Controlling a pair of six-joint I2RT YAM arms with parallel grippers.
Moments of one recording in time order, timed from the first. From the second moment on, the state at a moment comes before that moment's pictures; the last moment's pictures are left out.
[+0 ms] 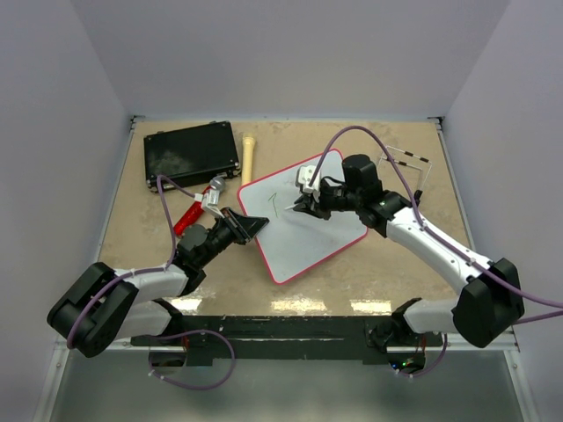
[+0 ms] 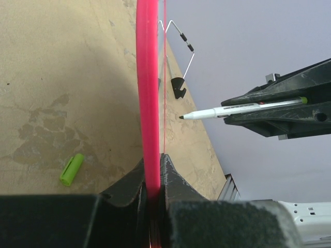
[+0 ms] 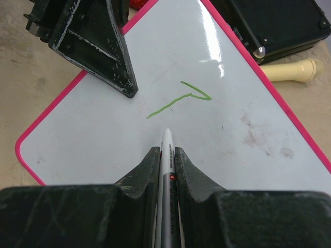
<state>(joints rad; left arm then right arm) -0.58 1.24 0.21 1.03 0.17 -0.93 0.56 1.30 1.01 -0.21 -0.66 -0.55</state>
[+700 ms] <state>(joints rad) -0.58 1.24 0.21 1.05 0.17 -0.93 0.58 1.32 1.01 -0.19 -0.64 -0.52</state>
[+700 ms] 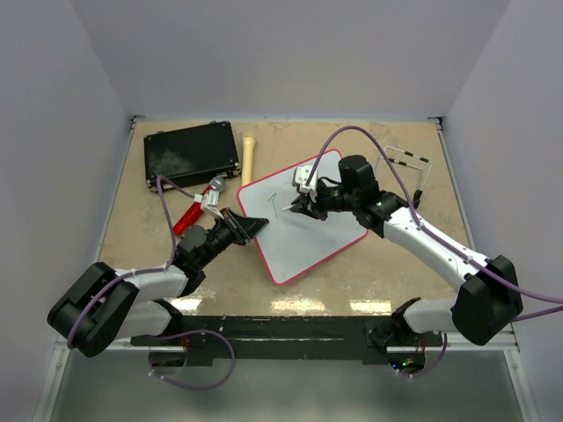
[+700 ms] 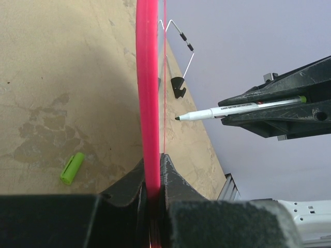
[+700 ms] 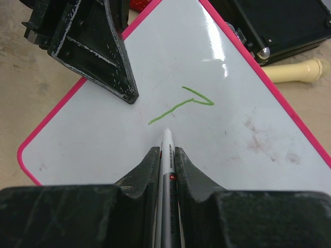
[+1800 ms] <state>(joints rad) -0.58 1.24 0.20 1.05 0.17 -0.93 0.60 1.35 1.01 -0.17 -0.63 -0.50</state>
